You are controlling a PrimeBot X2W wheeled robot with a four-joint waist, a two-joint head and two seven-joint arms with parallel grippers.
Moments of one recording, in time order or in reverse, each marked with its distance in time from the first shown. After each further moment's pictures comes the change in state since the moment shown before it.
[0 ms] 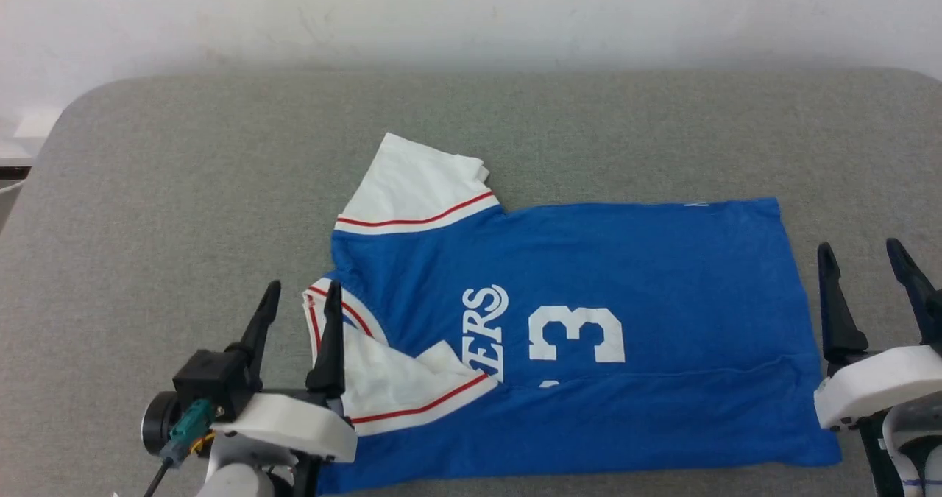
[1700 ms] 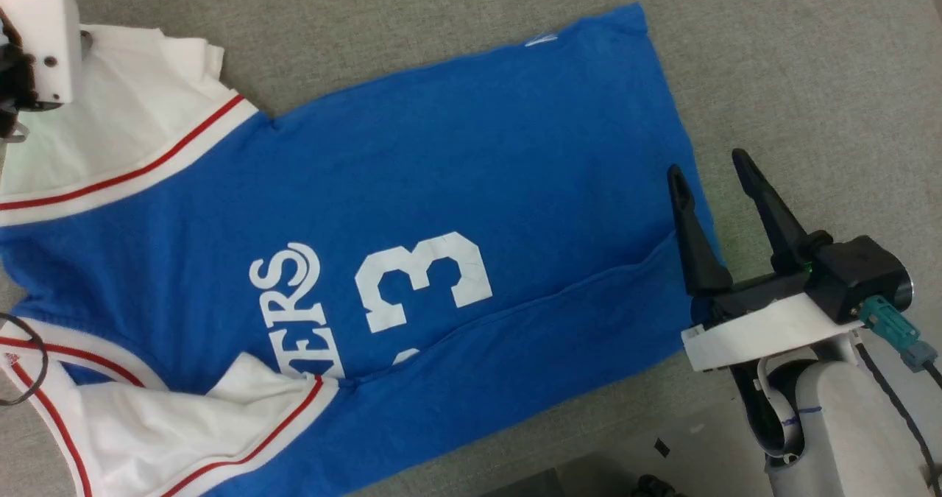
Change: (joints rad) left arm -1.017 0.288 -0.011 0.530 0.026 -0.255 1.199; right arm -0.204 0.053 0.282 0.124 0.100 0.000 -0.239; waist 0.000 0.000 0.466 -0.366
